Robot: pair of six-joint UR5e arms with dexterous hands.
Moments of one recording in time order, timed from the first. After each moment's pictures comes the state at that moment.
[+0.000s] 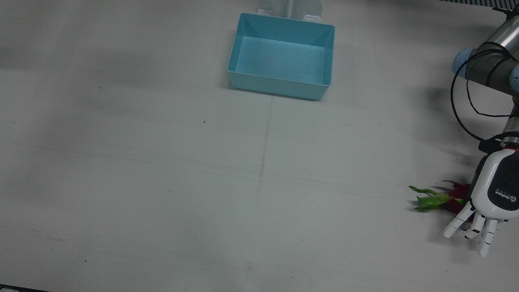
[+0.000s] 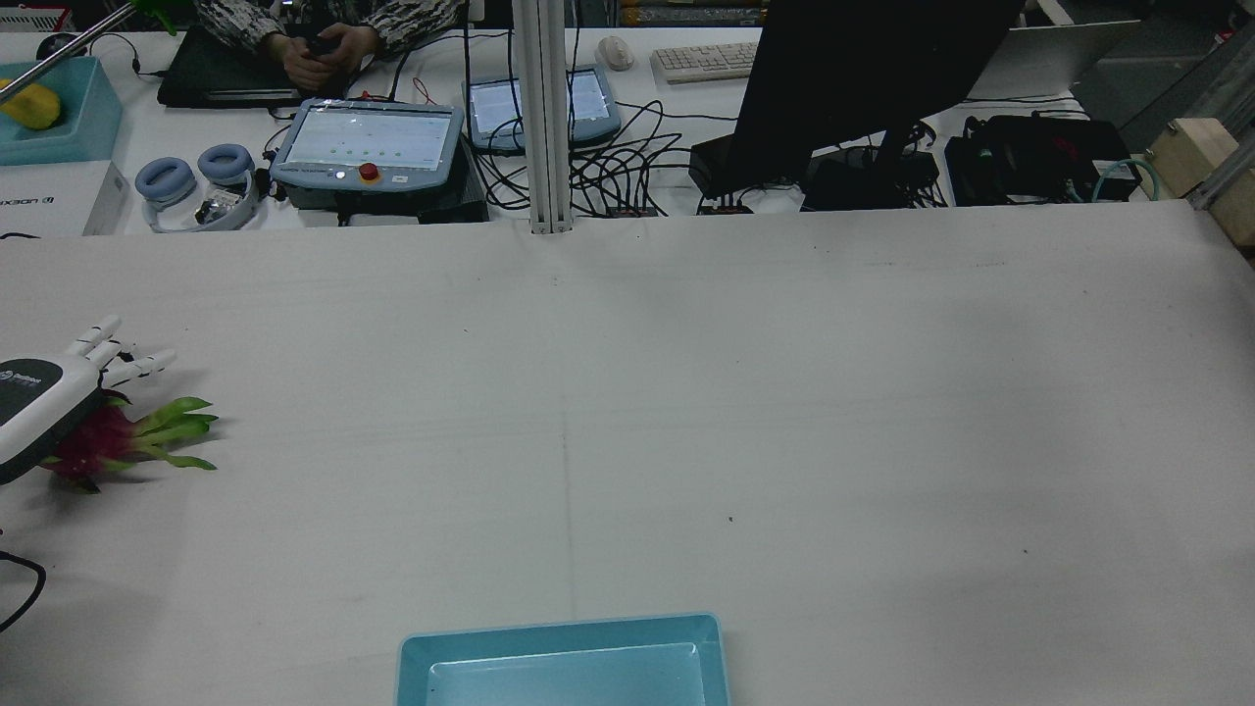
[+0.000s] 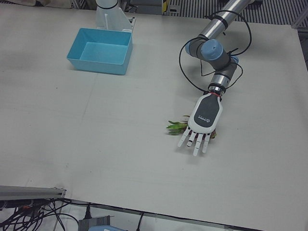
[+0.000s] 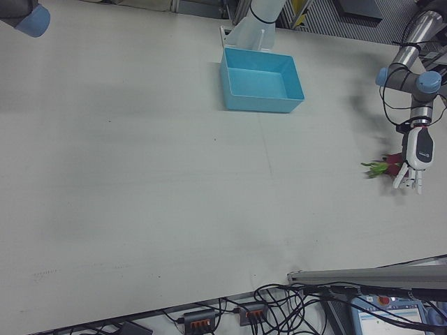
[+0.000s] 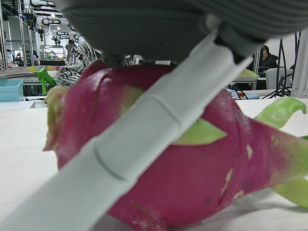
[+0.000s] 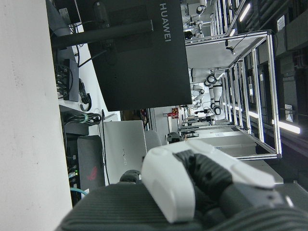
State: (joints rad) left arm -0.82 -1.62 -1.65 0.09 1.22 1.61; right arm 1.50 -1.65 1.62 -3.27 -1.57 0.14
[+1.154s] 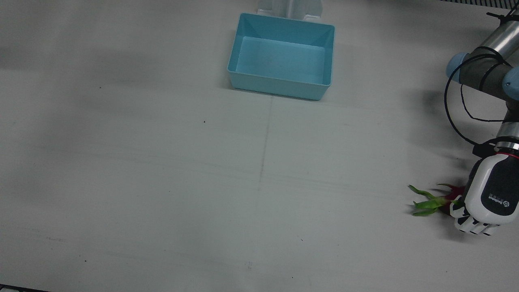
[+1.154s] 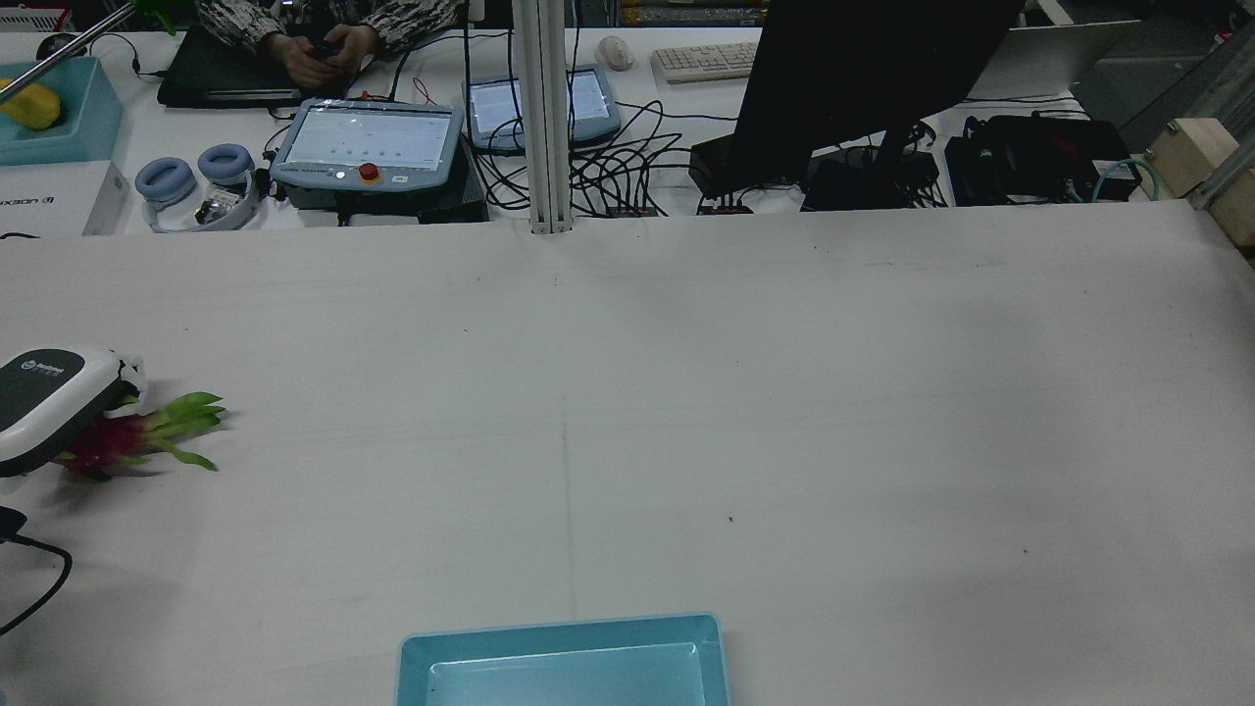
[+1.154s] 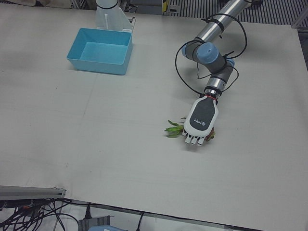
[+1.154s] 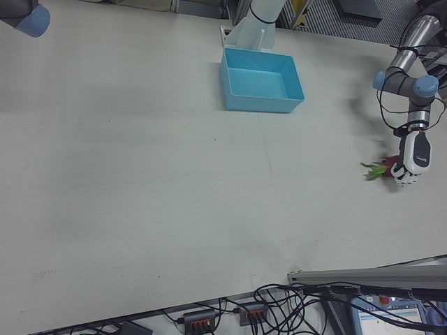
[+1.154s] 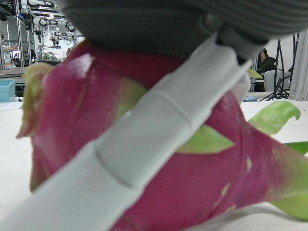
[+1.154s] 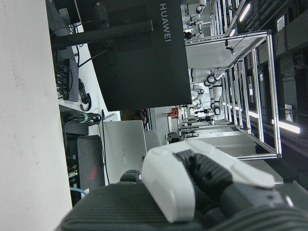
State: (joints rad) left arm -0.82 -1.65 -1.63 0.09 1.22 1.61; right arm 1.50 -1.65 1.62 -3.27 -1.57 0.14
